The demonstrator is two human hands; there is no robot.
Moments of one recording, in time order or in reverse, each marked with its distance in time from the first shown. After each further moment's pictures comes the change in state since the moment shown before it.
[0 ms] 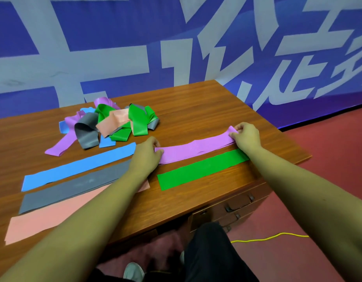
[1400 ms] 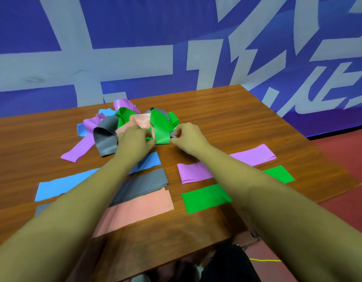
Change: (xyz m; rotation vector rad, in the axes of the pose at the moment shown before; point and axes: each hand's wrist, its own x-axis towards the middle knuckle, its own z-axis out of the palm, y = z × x) left_hand 0.085 -0.079 -0.057 0.360 0.093 0.039; right_hand -0.033 -0.188 0.140 -0.062 -0.388 -0.411
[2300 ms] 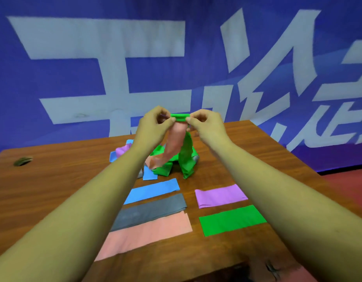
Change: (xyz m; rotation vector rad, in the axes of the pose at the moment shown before) left_hand 0.011 0.032 -0.134 -0.835 0.263 0.079; right_hand -0.016 -0.102 -0.094 0.714 0.269 -0.124
